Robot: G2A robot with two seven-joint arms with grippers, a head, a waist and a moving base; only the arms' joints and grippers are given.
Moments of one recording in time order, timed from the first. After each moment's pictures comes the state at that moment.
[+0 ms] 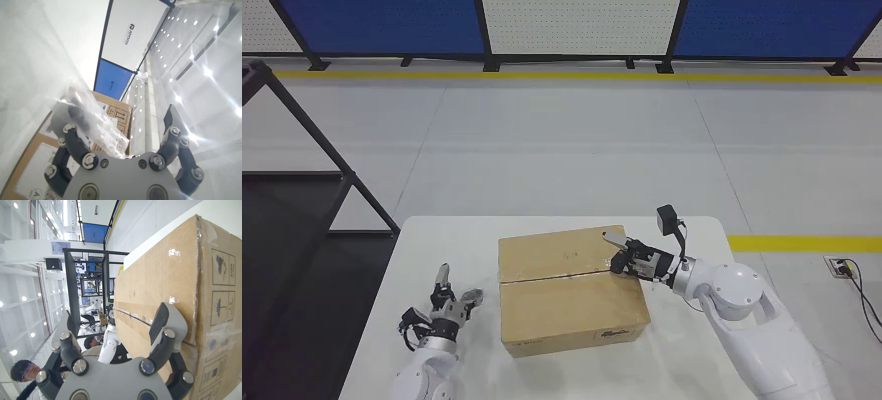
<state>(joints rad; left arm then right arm) 1.21 -1.22 -1.34 -1.45 -0.73 -0.21 0.05 -0.70 -1.18 1.14 -1.32 0.26 0.09 0.77</state>
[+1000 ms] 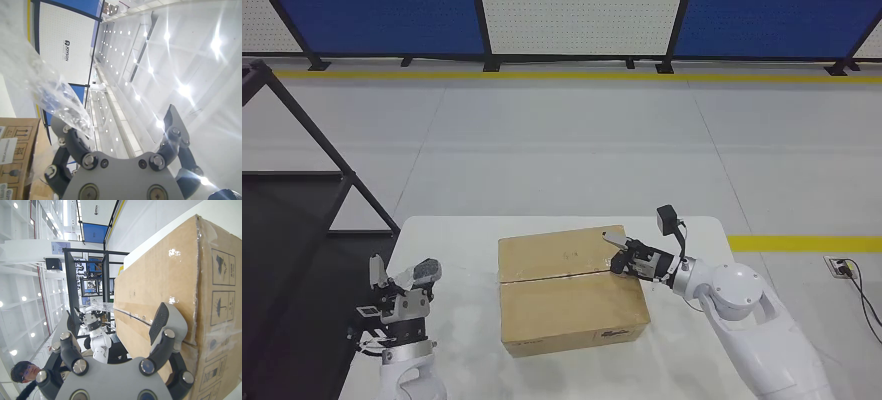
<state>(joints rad) 1.36 -1.26 -1.45 -1.81 -0.53 -0.48 0.26 -0.70 -1.18 1.14 -1.32 0.26 0.09 0.77</state>
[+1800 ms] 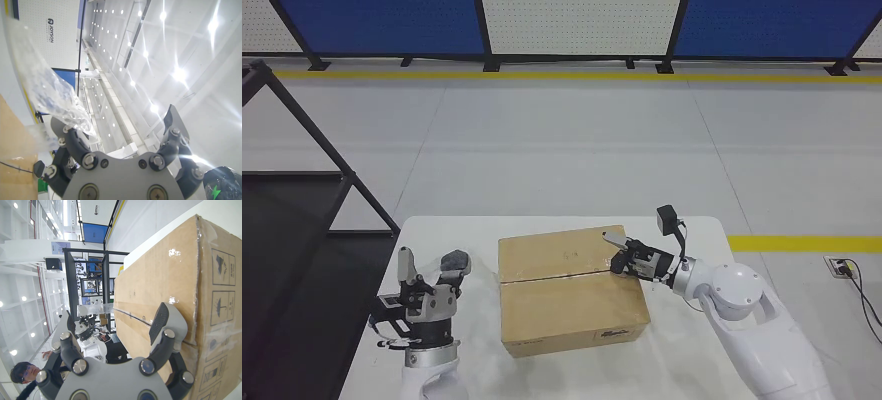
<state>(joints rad) 1.35 -1.30 -1.34 -1.92 -0.41 -0.43 0.24 -0.70 -1.18 1.14 -1.32 0.26 0.09 0.77</state>
